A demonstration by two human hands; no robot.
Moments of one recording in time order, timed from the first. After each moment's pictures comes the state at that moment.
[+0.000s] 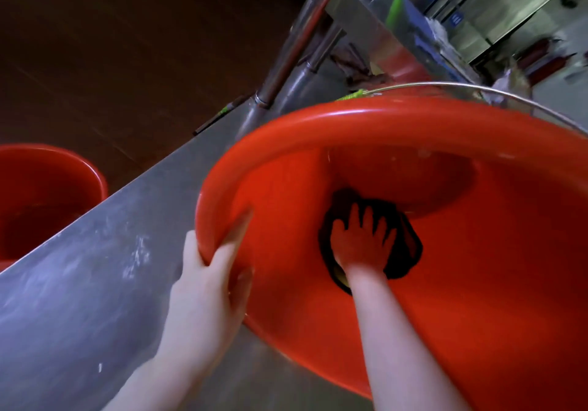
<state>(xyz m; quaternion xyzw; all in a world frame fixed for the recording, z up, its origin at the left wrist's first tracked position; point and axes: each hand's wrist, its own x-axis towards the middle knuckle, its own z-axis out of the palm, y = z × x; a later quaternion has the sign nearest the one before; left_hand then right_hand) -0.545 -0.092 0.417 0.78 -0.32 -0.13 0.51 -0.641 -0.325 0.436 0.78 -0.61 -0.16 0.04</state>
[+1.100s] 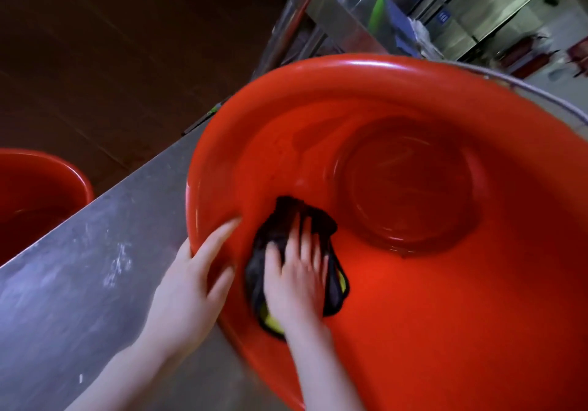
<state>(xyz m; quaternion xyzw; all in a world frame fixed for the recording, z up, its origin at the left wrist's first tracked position) -0.530 -0.099 0.395 0.74 -0.36 -0.20 0.53 -0.628 -0.218 0.422 0.85 -0.52 -0.02 -0.05</state>
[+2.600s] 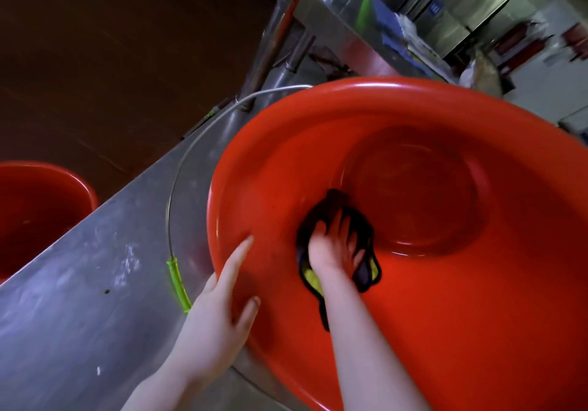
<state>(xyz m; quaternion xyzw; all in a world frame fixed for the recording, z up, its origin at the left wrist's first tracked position) -0.566 -0.087 0.403 0.70 -0.37 -0.31 0.52 -0.636 -0.288 0.434 0.72 -0.68 -0.06 -0.12</state>
